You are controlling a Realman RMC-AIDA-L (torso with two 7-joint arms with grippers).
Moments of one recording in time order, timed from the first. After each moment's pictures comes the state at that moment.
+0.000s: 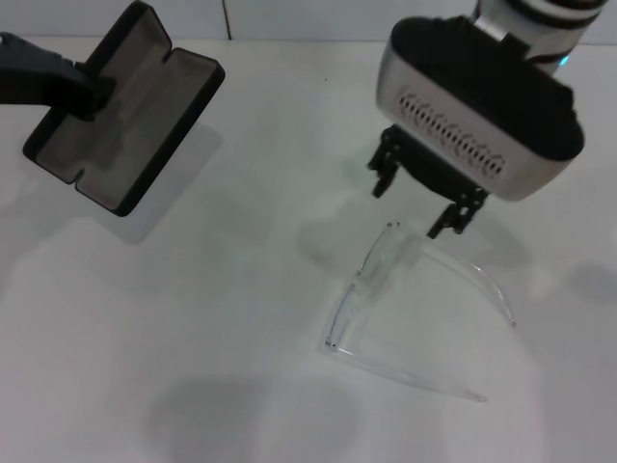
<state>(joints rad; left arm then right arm) -0.35 -2.09 1.28 1.77 2.66 1.32 -2.56 1.11 2.03 -1.56 -1.19 -2.47 -1.73 1.37</state>
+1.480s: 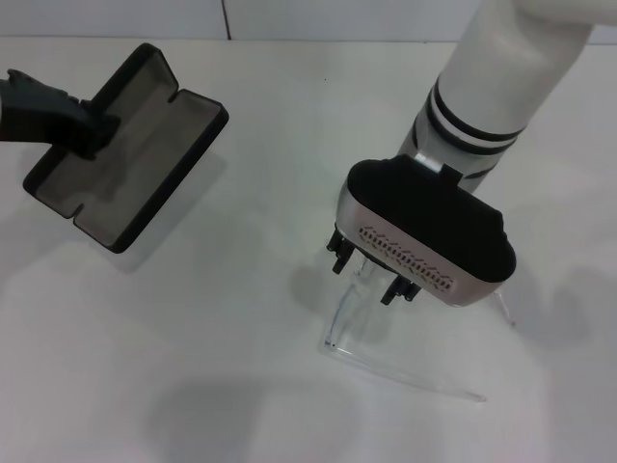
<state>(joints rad) -0.31 -2.09 1.30 1.77 2.64 1.35 -2.52 1.06 2.03 -1.89 -1.04 -2.28 -1.41 1.33</state>
